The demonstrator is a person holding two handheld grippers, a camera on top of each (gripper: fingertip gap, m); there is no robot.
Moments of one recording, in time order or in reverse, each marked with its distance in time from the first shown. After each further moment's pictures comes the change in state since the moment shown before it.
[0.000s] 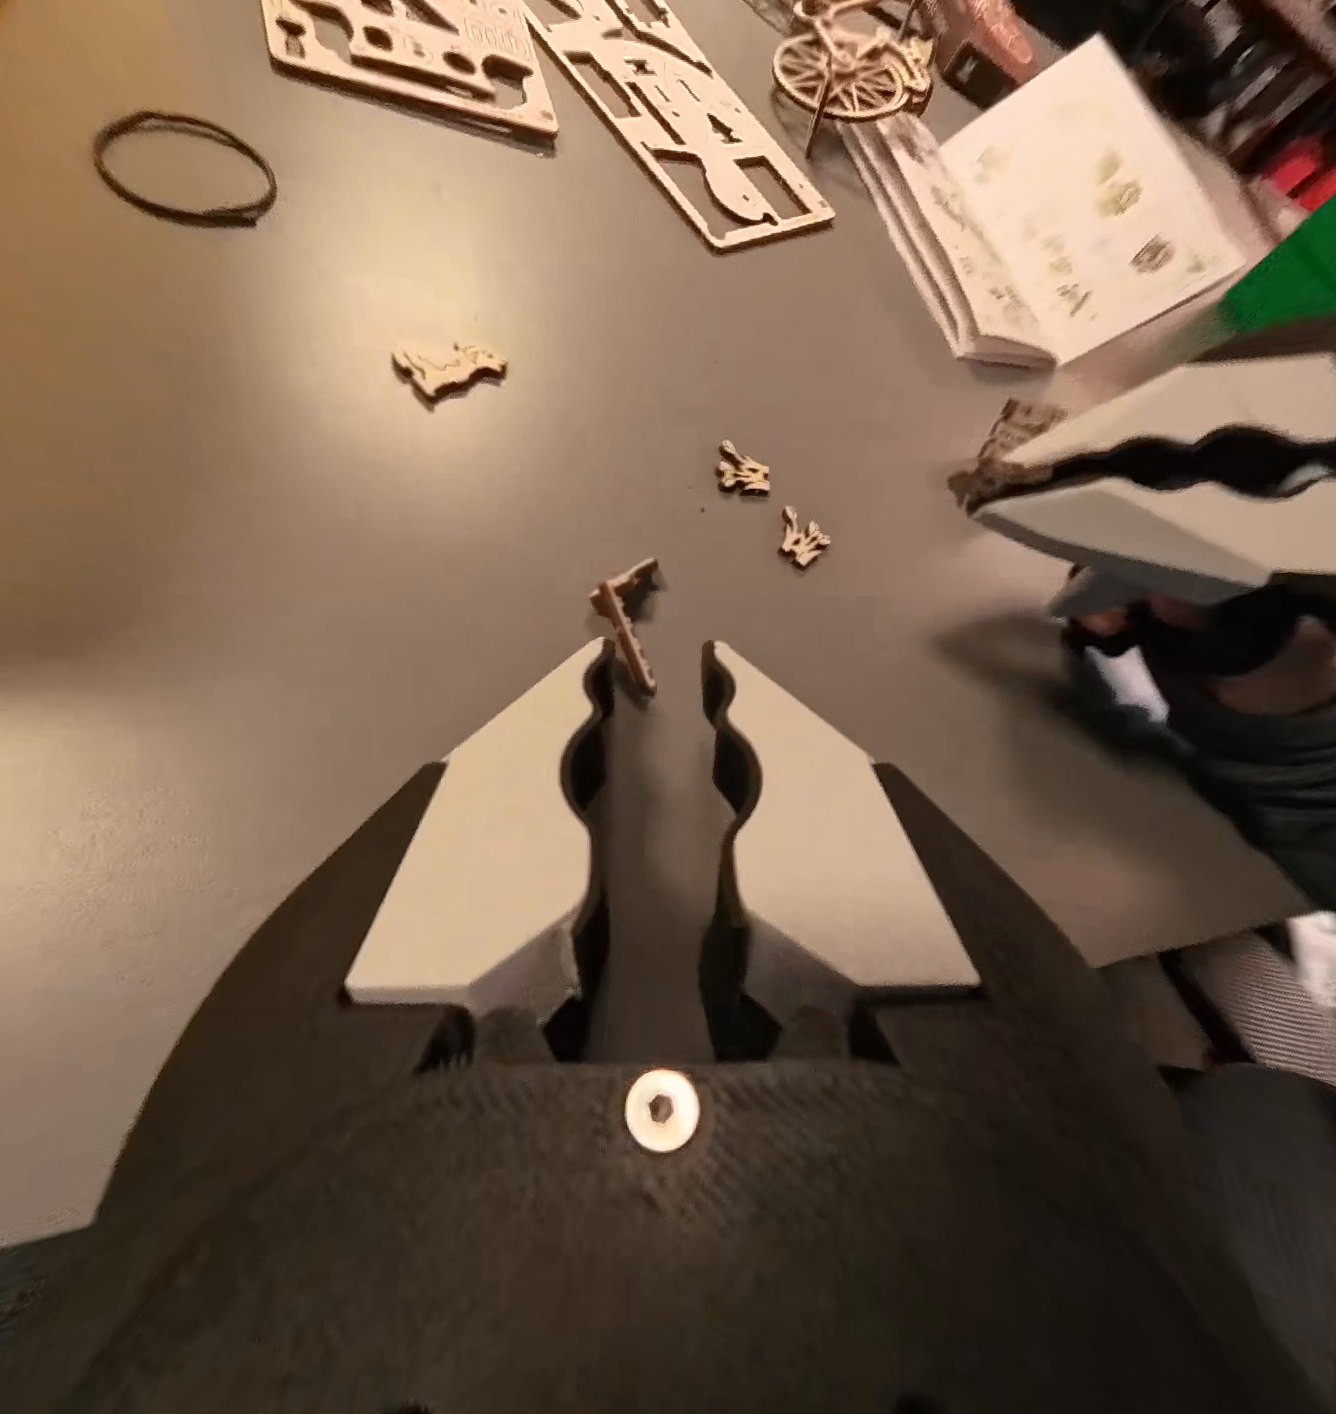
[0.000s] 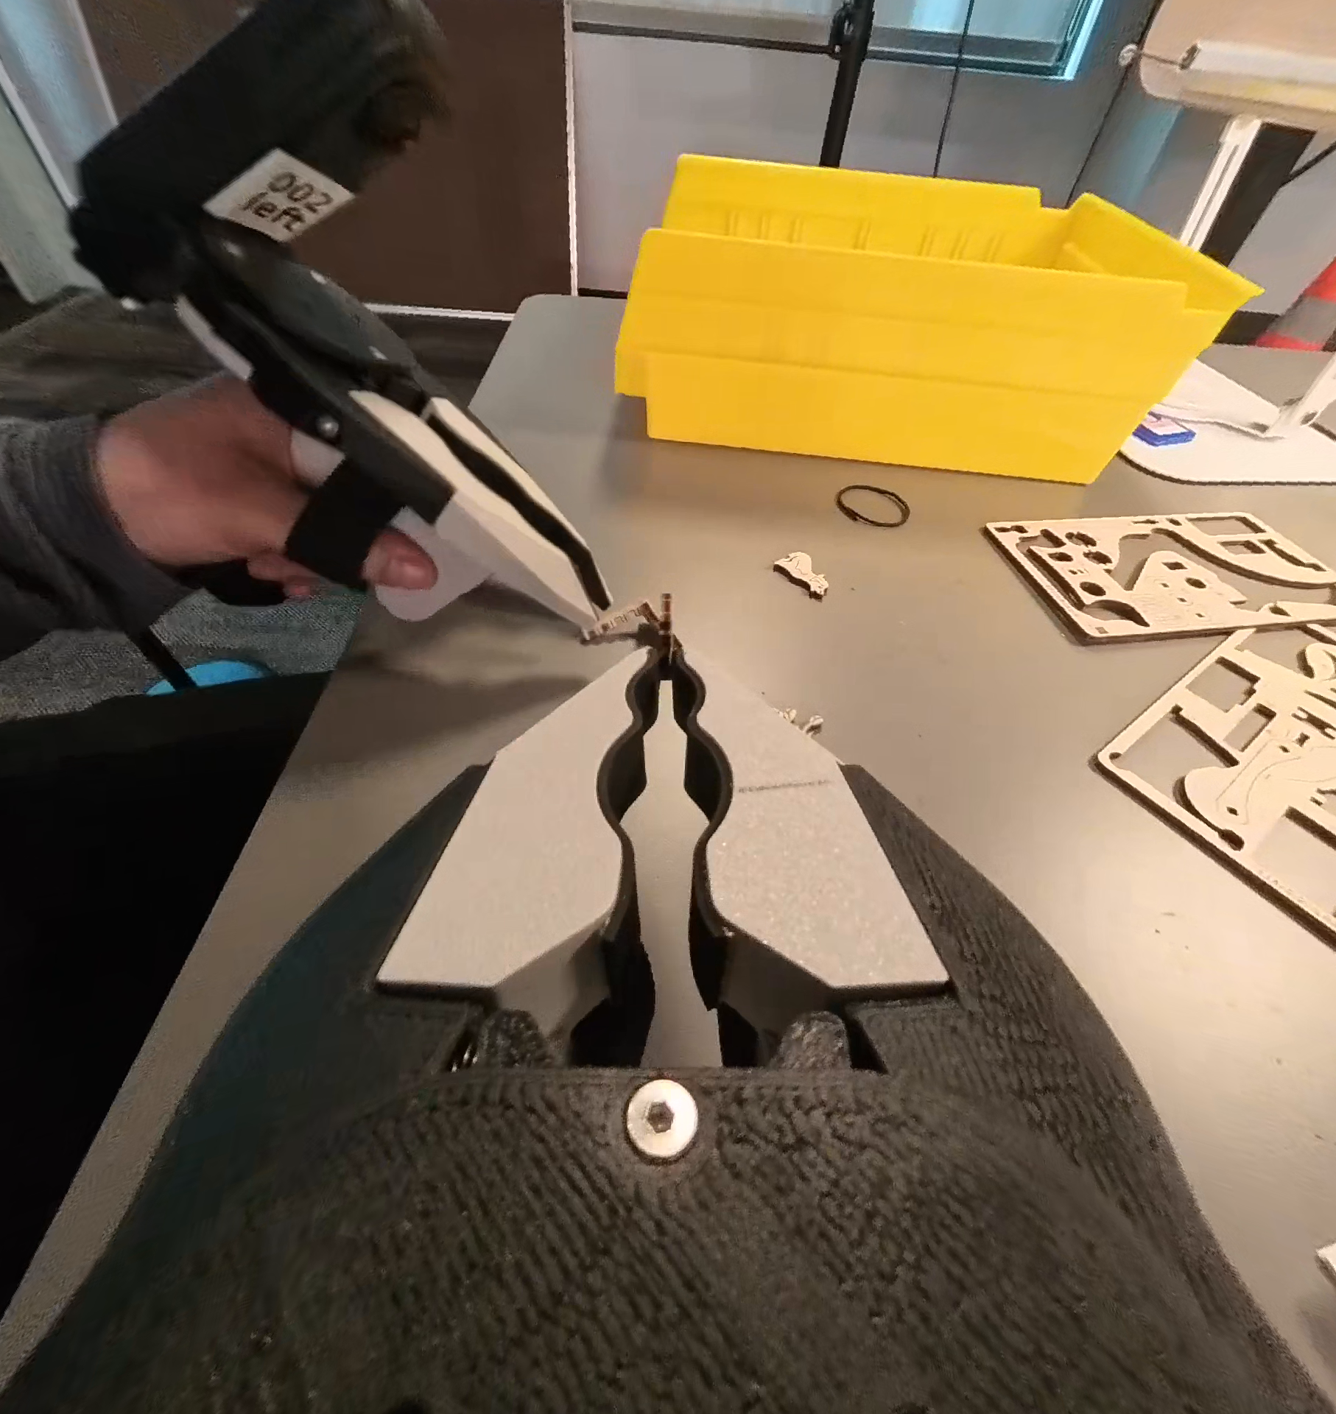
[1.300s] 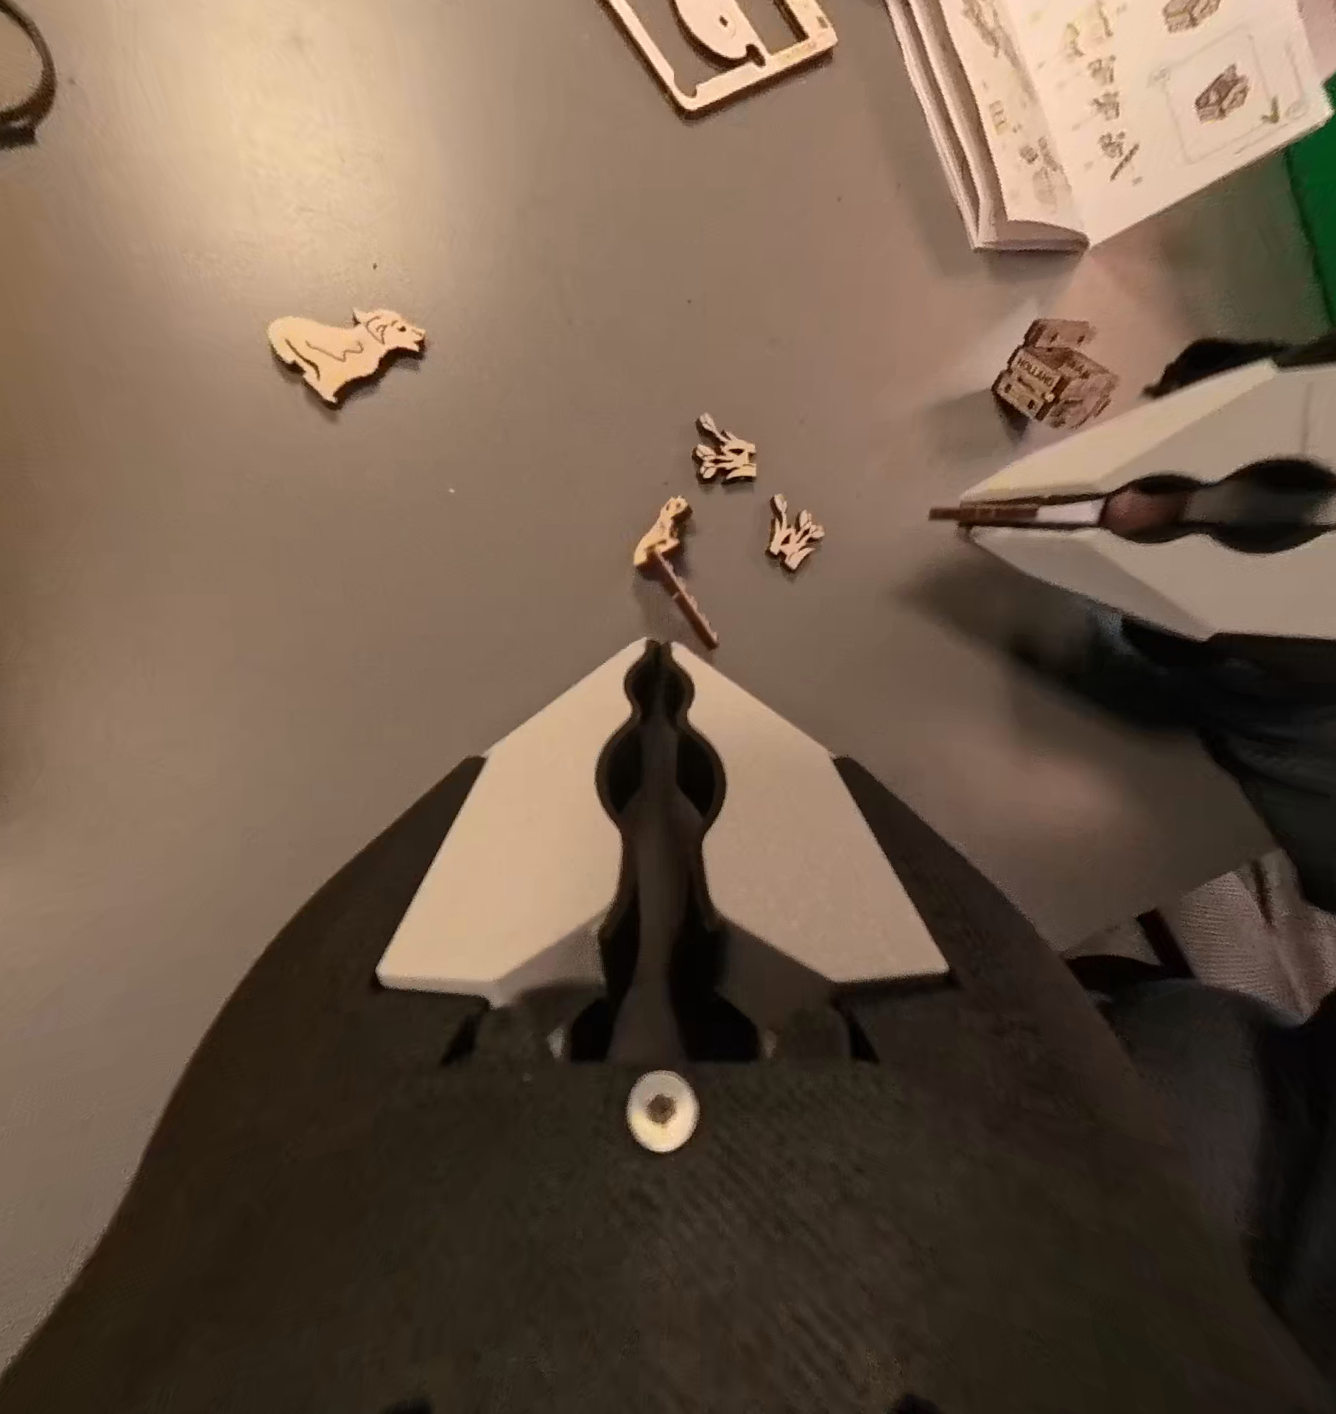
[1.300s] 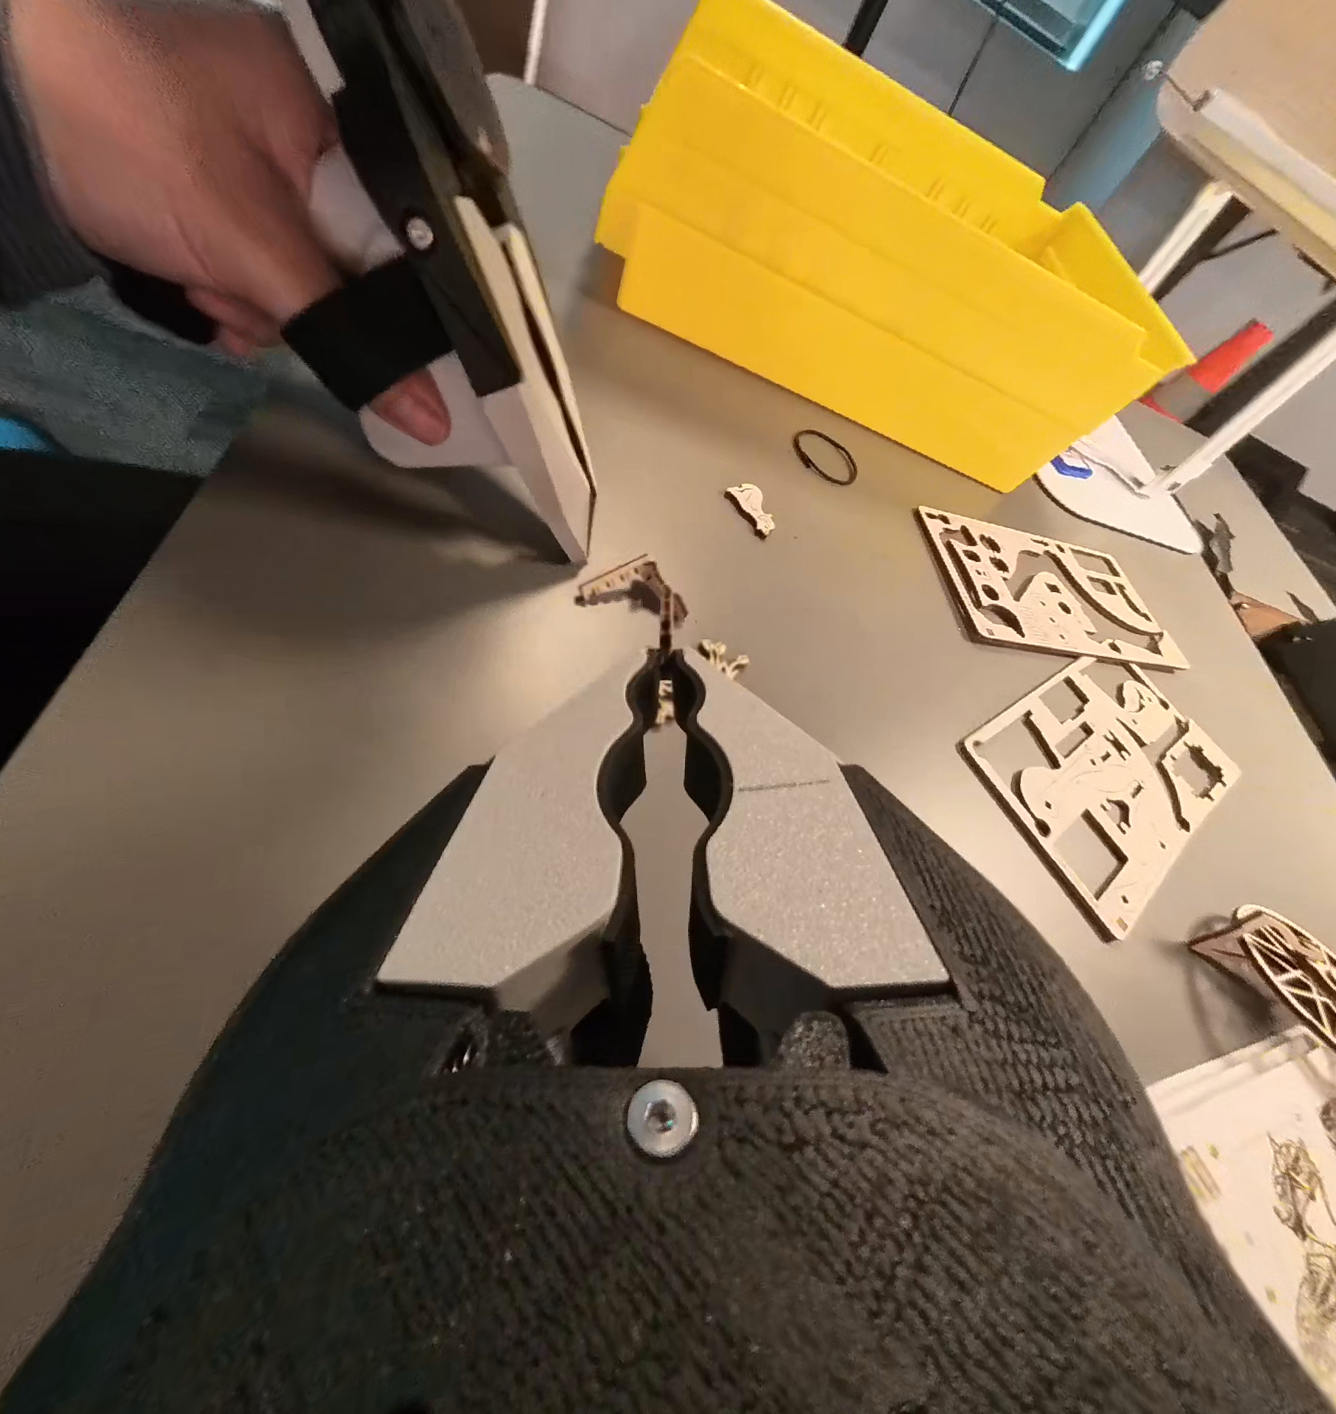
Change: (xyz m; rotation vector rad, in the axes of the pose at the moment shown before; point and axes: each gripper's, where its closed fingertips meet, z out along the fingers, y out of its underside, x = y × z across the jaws) left arm 0.006 0.001 0.024 -0.233 0.054 0.008; right arm 0.011 0.019 -0.007 -0.149 0.081 -0.296
